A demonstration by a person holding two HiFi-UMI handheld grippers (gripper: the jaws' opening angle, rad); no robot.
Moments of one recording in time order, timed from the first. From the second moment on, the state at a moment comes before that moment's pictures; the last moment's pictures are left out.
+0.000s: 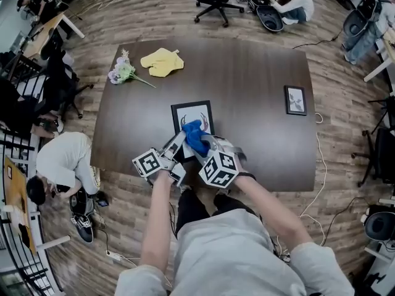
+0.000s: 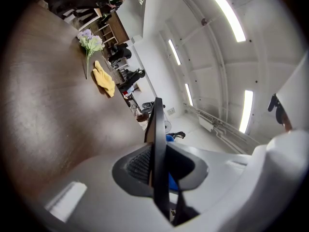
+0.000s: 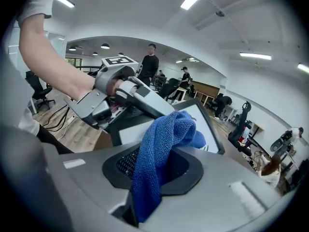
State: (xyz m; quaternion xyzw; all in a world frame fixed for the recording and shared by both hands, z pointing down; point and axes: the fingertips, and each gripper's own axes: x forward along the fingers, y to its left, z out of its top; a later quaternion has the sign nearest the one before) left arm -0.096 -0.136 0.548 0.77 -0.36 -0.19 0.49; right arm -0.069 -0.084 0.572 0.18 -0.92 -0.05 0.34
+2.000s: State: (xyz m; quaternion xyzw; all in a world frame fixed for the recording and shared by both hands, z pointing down) left arm -0.098 -0.074 0.622 0.74 -0.35 -0.16 0.56; right arm 0.053 -0.063 0.601 0.32 -0.89 0.23 0.22
